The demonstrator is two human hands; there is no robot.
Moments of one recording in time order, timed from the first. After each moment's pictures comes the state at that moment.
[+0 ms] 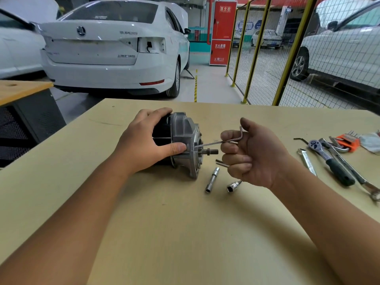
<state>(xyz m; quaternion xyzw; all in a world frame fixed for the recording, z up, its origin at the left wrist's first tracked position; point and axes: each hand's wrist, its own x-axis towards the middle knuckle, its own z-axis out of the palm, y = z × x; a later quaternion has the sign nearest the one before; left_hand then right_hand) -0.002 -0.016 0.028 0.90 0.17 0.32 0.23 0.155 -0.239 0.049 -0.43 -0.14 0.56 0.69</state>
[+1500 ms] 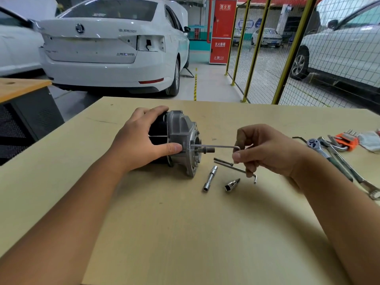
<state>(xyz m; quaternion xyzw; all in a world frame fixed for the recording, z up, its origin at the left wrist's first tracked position) -0.005 -0.012 0.028 0.91 0.17 0.31 0.23 0.193 -0.268 0.045 -0.66 -0.45 0.33 0.50</state>
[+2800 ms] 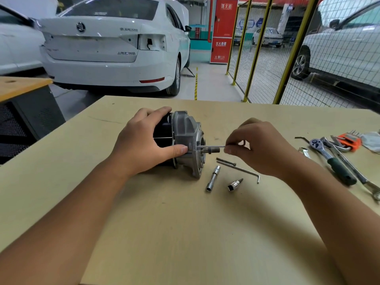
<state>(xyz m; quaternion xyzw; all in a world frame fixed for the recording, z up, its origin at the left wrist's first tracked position) -0.008 -0.023 0.028 0.91 0.18 0.33 0.19 0.164 -0.254 0.053 -0.78 -0.56 -0.10 0.24</state>
